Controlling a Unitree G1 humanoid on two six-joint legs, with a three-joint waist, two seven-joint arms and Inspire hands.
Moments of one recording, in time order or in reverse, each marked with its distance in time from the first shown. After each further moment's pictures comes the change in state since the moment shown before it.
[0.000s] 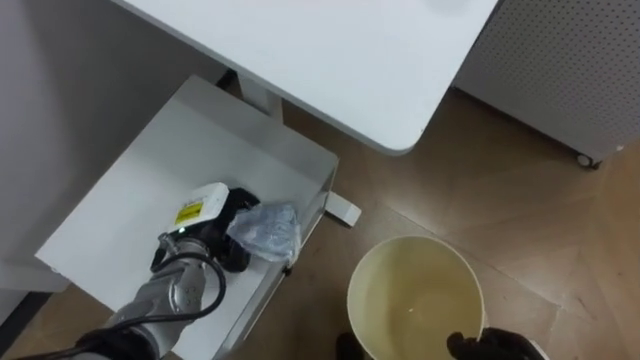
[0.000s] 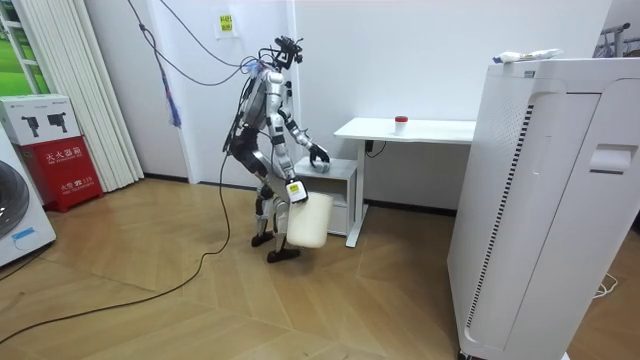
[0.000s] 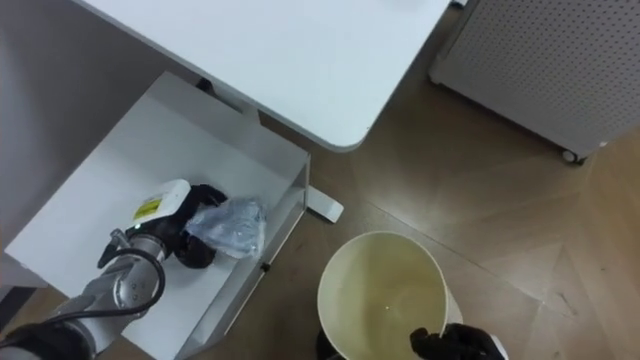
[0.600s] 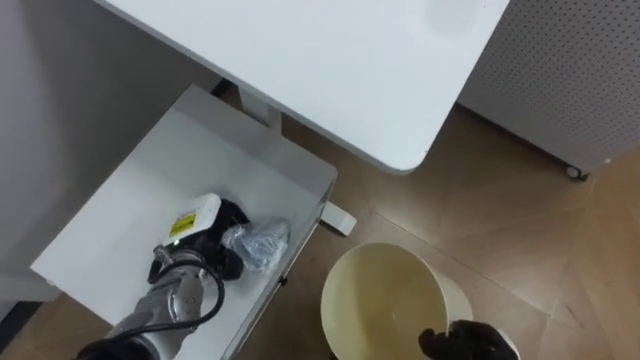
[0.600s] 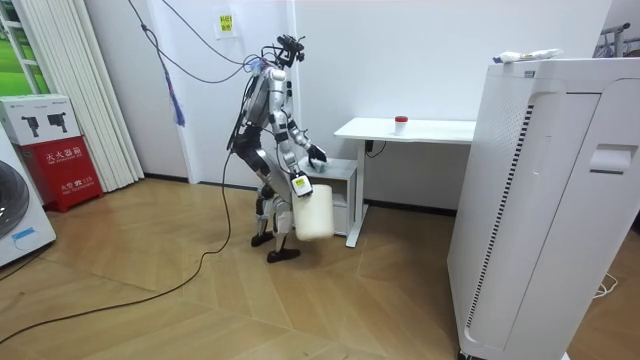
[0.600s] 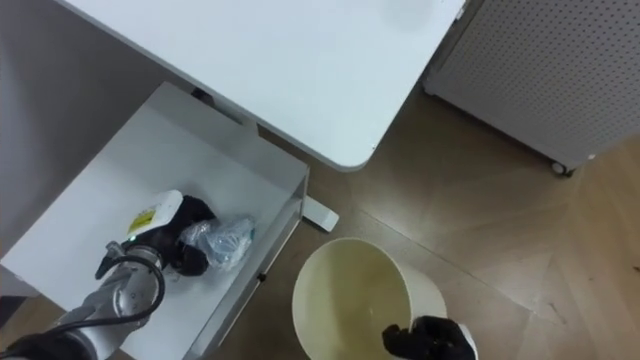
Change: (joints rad) left arm 0.079 -0.028 0.002 -0.002 -0.147 -0.017 -0.001; right arm -0.004 0.046 0.115 -0.056 -0.021 -0.018 -0.055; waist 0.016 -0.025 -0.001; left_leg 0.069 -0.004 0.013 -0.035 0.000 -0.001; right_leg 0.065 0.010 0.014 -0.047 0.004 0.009
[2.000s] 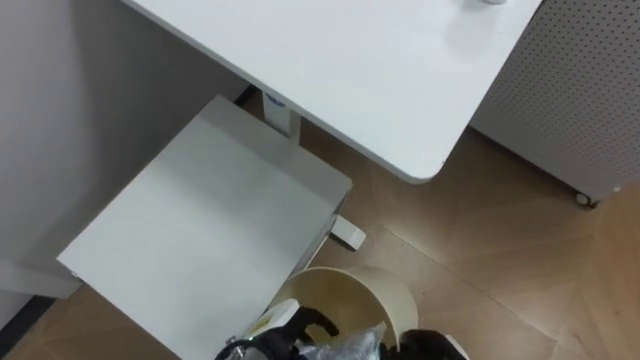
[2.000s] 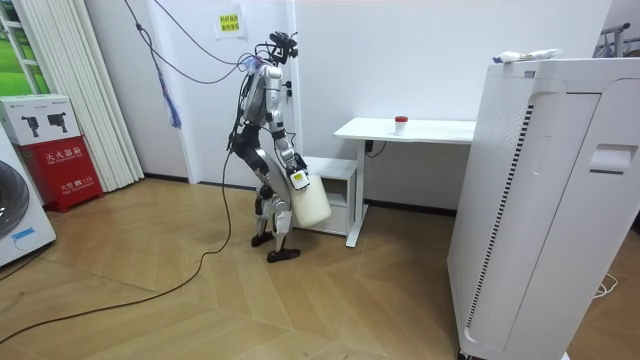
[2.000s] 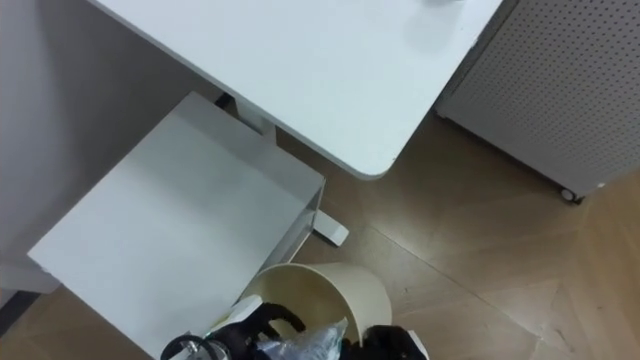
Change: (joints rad) left arm 0.175 -0.197 -0.144 0.025 -0.054 -0.052 -0.206; right arm 0.026 0.099 0.047 0.022 -0.056 -0.040 0.088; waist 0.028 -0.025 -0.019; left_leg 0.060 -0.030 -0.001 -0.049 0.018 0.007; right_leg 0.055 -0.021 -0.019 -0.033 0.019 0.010
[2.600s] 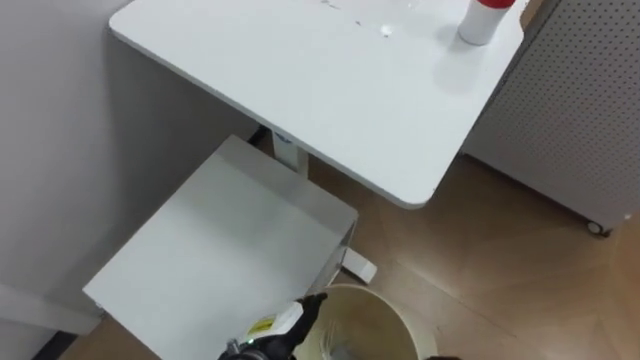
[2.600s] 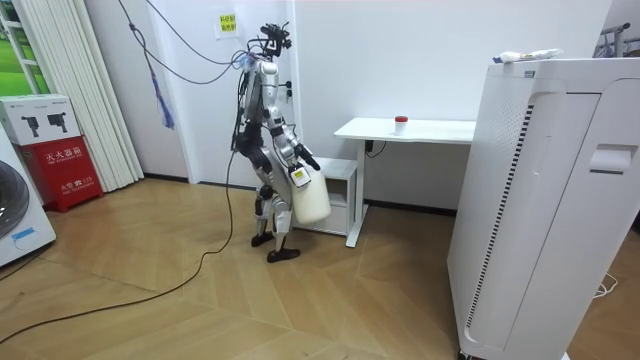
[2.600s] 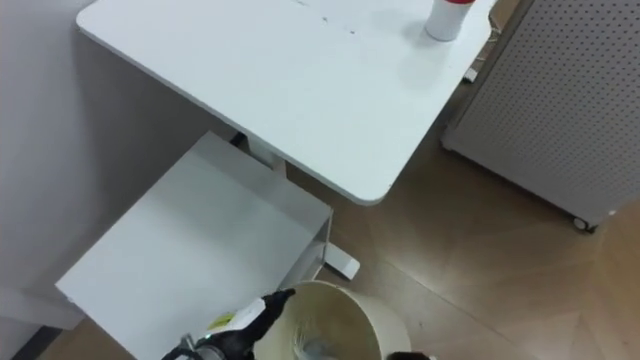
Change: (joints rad) left arm 0.051 0.050 0.015 -0.109 0.219 -0.036 0.065; right arm 0.076 -0.073 -0.053 0.029 -0.032 -0.011 0.096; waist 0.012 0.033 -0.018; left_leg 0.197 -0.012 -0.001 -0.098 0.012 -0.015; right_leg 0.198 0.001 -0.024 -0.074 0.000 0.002
